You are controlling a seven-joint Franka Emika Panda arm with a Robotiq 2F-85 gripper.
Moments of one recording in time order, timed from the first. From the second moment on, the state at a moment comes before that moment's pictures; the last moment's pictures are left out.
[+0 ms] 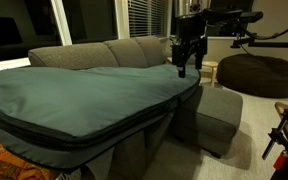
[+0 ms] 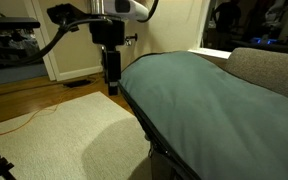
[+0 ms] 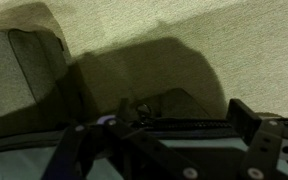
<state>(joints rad) -0.02 -0.01 0.01 -2.40 -0.11 2.32 0.42</state>
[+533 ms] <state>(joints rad) -0.03 0.07 -0.05 -2.38 -0.11 2.35 0.42</state>
